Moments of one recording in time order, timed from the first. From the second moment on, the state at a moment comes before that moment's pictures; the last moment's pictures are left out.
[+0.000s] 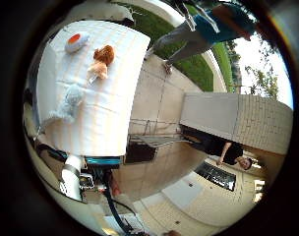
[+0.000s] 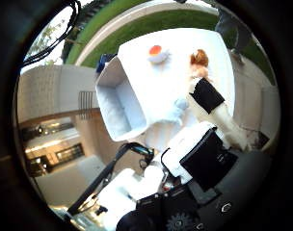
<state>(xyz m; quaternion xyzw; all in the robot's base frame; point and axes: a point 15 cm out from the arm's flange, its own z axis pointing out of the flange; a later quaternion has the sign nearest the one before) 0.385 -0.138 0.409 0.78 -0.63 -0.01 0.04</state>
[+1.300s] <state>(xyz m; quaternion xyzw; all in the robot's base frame) 0.514 -0.155 0.200 0.88 -0.41 -0.10 0.20</state>
